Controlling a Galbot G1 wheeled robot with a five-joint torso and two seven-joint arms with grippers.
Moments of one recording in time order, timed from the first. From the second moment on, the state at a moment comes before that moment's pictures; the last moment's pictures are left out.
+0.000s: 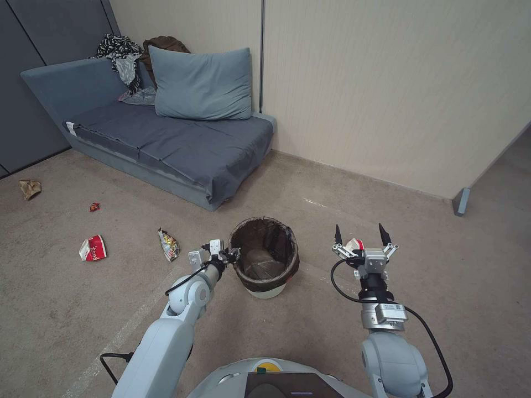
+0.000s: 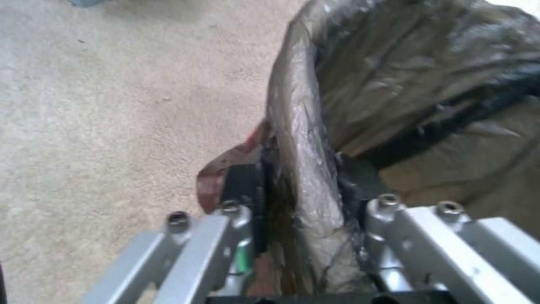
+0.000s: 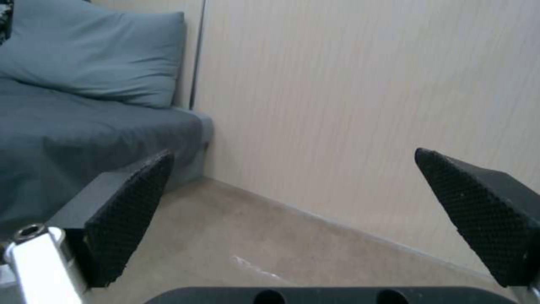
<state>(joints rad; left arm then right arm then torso) 1.24 -1.34 -0.31 -1.72 -0.66 0.66 -0.08 -1.68 1.61 0.63 2.18 -0.17 0.21 0.02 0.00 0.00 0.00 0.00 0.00</state>
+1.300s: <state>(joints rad) 1.27 -1.35 -0.31 -1.74 -0.60 0.64 -0.06 -1.67 1.61 0.61 2.18 -0.20 0.19 0.01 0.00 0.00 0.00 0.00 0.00</state>
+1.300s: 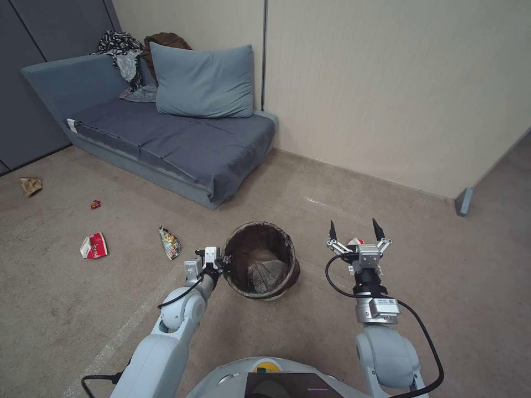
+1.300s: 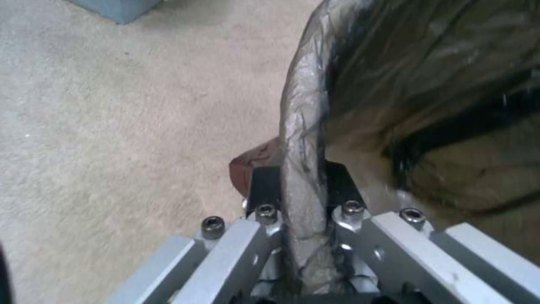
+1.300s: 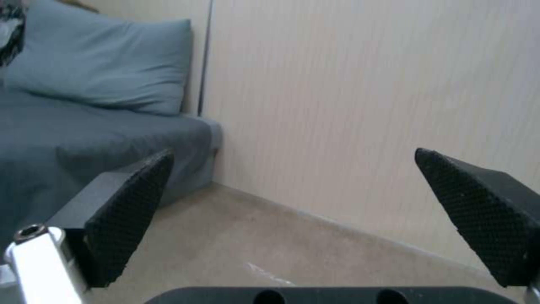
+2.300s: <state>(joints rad) 1.49 -1.38 -0.42 -2.16 -0.24 0.36 -0.05 -1.64 1.61 0.59 2.15 -0.09 0.27 0.02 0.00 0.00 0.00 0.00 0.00</state>
